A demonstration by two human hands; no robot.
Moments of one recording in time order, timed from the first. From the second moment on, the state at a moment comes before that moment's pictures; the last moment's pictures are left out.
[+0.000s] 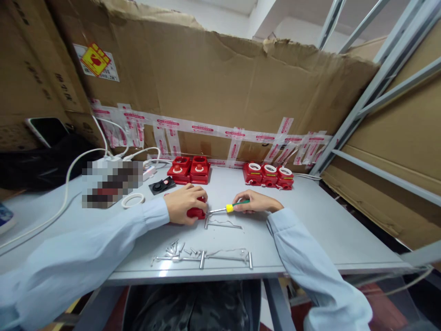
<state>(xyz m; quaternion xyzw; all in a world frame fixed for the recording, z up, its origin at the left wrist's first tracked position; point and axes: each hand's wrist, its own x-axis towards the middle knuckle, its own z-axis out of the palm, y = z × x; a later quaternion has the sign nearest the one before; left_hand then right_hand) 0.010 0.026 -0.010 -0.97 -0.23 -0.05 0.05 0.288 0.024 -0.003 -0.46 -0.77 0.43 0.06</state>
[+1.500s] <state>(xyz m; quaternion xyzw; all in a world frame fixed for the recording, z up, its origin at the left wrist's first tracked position) 0.010 0.025 -0.007 -0.97 -0.23 -0.04 0.04 0.288 0.026 -0.013 -0.49 -0.76 0.41 0.11</state>
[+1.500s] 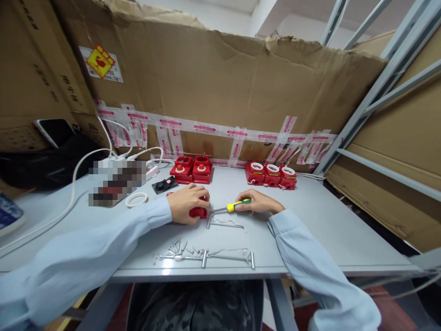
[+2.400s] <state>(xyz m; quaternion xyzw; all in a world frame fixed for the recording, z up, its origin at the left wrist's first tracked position) 0.010 0.026 -0.009 -0.97 -0.25 -0.04 0.05 0.271 0.024 -0.019 -0.54 -0.73 0.38 0.16</state>
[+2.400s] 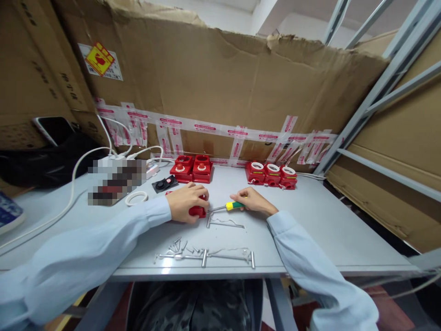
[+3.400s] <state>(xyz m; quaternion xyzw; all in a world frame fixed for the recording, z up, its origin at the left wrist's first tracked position) 0.009 0.026 -0.009 -0.97 -0.24 -0.04 0.05 0.269 0.018 -0.012 -0.49 -0.77 0.38 0.16</state>
